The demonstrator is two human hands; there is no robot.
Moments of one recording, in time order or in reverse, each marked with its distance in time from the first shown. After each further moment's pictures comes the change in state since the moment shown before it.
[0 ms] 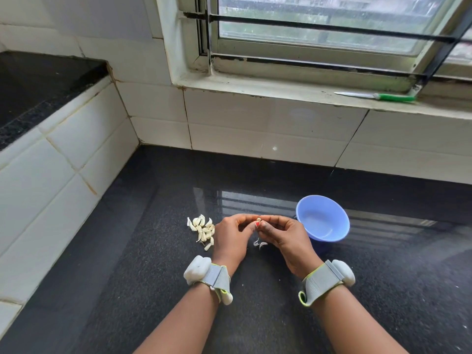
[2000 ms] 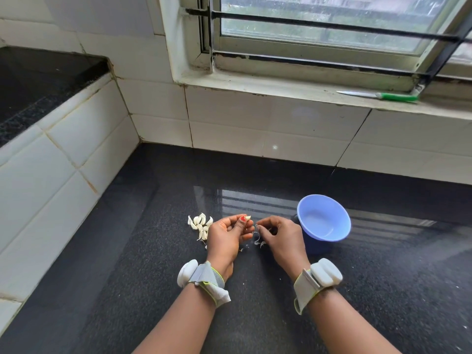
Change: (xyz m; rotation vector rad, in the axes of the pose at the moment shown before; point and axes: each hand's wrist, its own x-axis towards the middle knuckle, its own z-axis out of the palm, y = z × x) left_hand -0.001 -0.012 0.005 -0.785 0.053 -0.332; right_hand 0.003 0.008 0.008 -0.906 0.188 -0.288
